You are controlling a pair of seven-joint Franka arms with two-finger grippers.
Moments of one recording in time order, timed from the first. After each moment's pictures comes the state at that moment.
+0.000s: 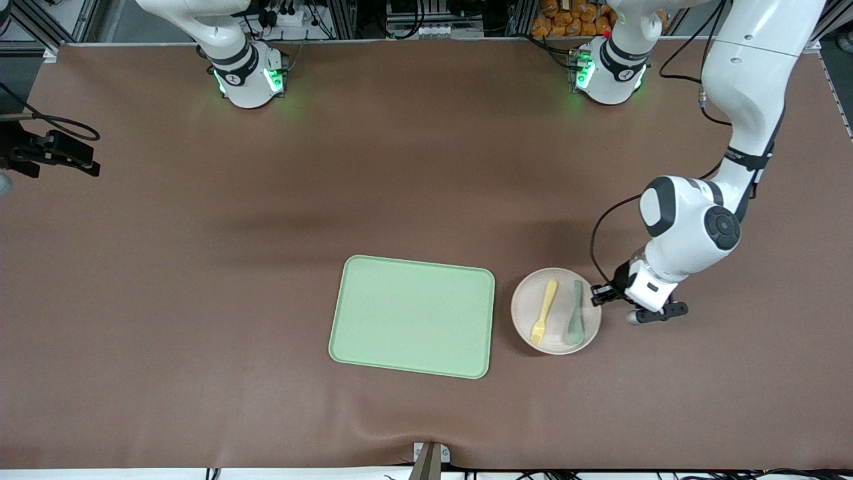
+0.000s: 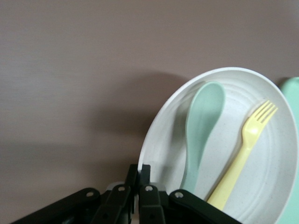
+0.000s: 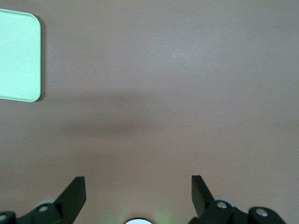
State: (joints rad) left arm 0.06 0.53 -0.30 -1.88 -0.18 2.60 -0.25; right arm 0.02 0.03 -0.07 -1.50 -0.01 1.43 -0.07
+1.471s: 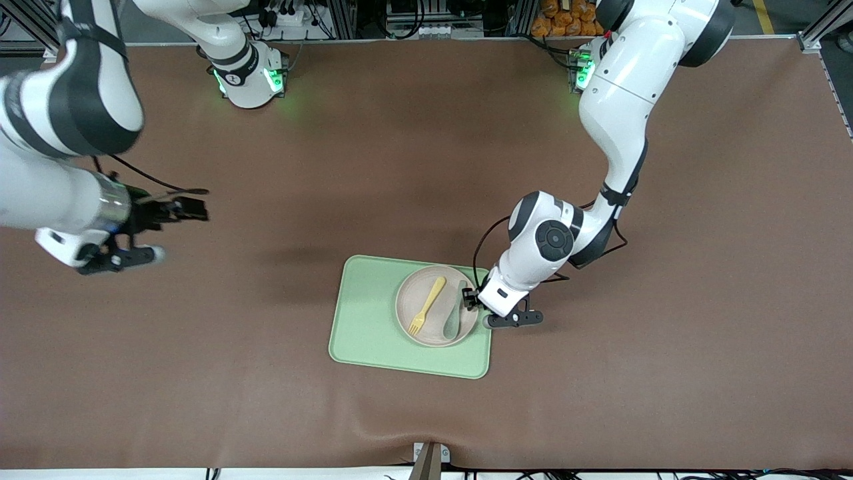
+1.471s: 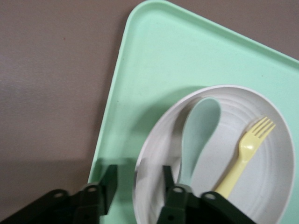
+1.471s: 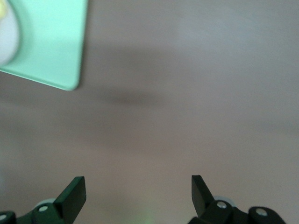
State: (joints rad) left arm -0.43 0.82 -0.13 -1.48 -0.19 2.53 -0.50; right arm 0.17 0.30 -0.05 -1.54 0.19 1.60 -0.08
